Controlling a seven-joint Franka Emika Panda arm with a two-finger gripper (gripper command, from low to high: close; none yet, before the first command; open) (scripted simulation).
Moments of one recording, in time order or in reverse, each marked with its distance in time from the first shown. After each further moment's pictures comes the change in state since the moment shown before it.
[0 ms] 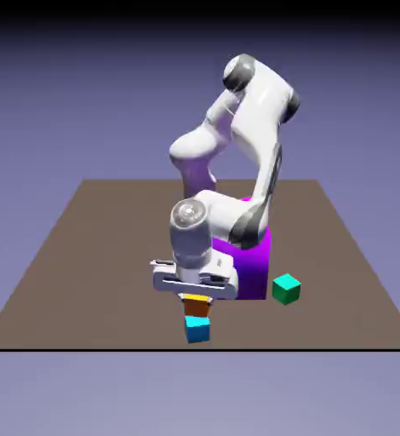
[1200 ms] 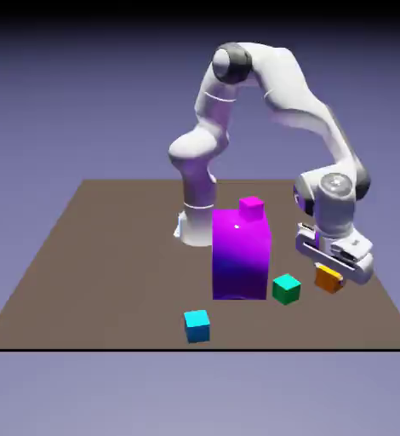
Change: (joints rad) arm 0.037 -0.385 0.588 0.025 -0.329 0.176 1.338
